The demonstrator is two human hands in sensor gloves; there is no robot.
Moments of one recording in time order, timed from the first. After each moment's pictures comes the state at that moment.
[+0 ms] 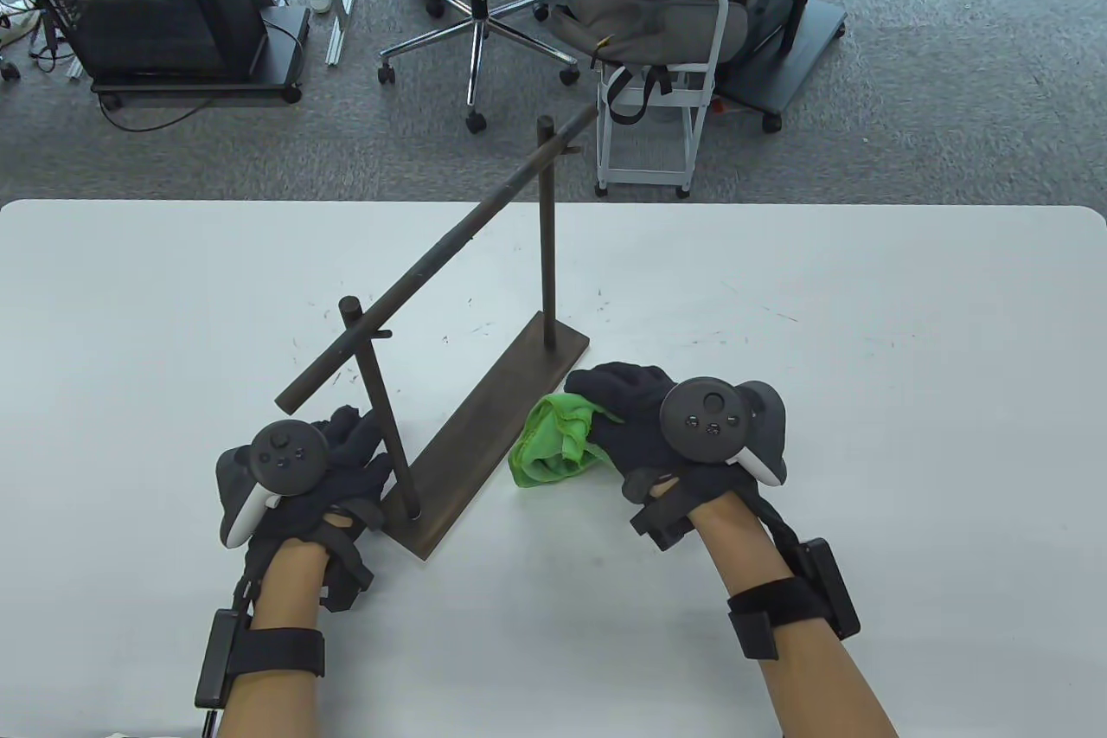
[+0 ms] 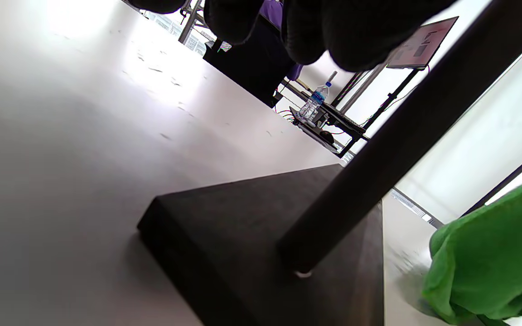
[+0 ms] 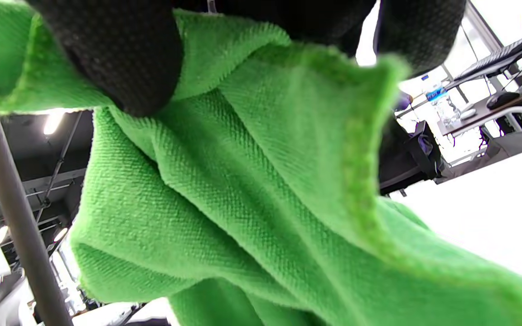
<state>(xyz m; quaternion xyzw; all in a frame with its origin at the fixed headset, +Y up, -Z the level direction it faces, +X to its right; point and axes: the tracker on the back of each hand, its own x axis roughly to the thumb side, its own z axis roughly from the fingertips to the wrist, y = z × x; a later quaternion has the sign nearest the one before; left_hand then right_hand) -0.286 -0.746 -0.310 -0.08 -0.04 0.31 0.95 0.098 -0.609 -0.320 0.22 -0.10 0.91 0.32</state>
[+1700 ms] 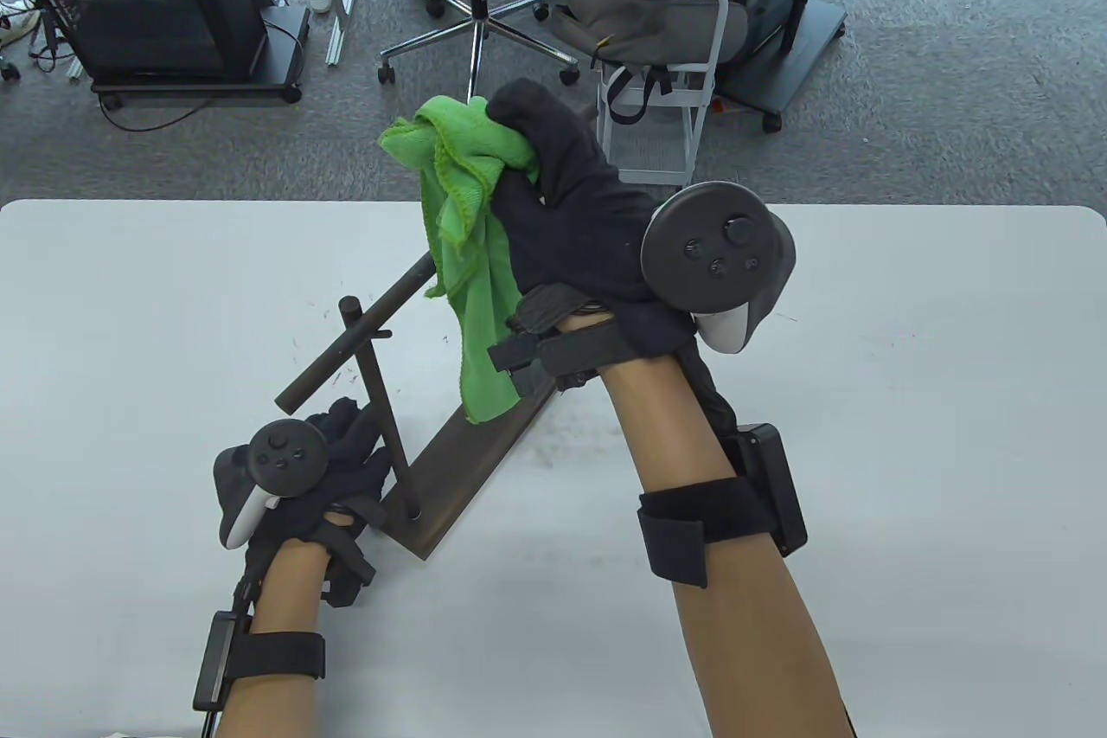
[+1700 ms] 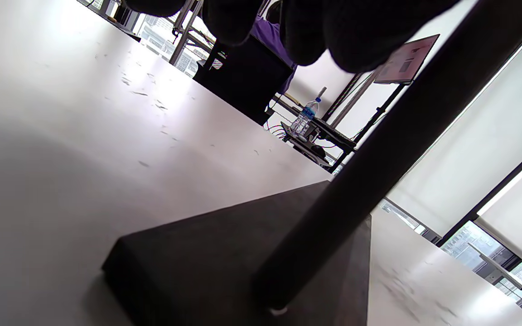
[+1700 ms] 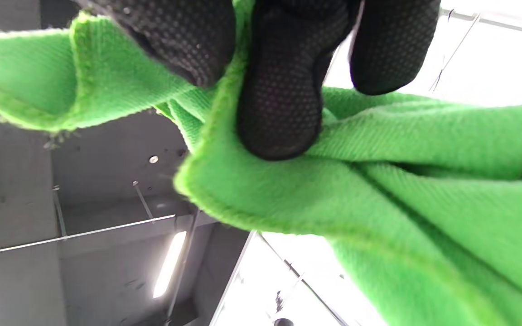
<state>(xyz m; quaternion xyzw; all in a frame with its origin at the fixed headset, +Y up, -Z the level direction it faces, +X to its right) -0.283 -0.734 -0.307 -0.04 -0.04 0.31 0.95 0.025 -0.398 -0.314 0.28 -0.27 0.76 0.52</state>
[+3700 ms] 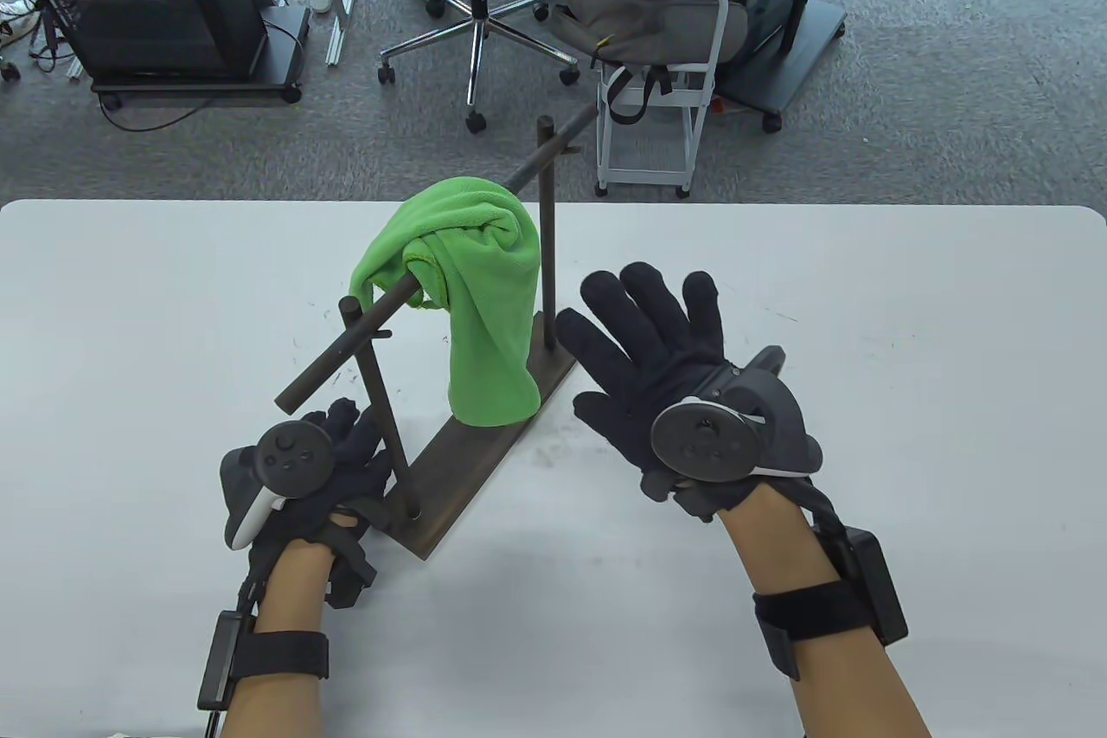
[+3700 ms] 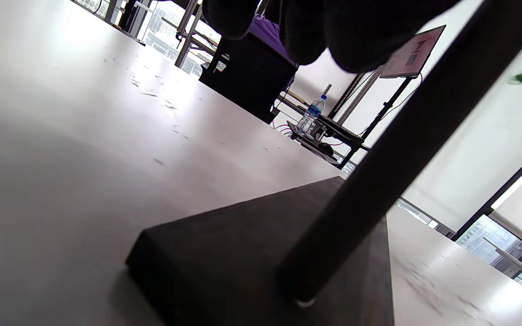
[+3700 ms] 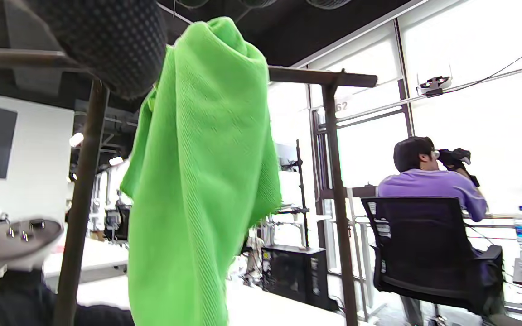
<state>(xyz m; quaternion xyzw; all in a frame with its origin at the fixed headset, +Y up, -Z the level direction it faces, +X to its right) -0.282 -0.735 -0.307 -0.04 -0.03 0.28 0.96 0.101 -0.550 -0.280 0.35 -0.20 0.91 0.11</state>
